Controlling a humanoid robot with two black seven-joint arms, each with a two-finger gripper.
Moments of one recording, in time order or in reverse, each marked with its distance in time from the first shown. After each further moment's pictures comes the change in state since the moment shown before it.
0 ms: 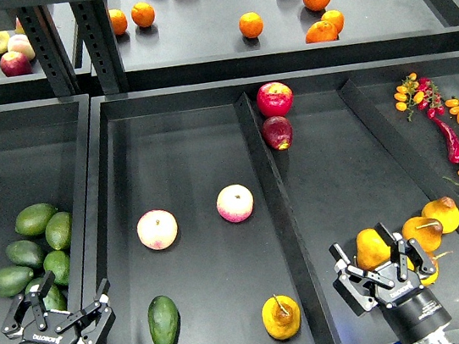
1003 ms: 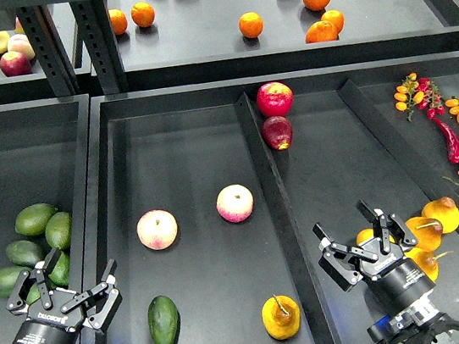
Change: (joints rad) left arm -0.003 0.000 0.003 -0.001 0.000 0.000 0.012; right arm -0.010 0.015 -0.005 -0.001 -0.025 -0.008 0.002
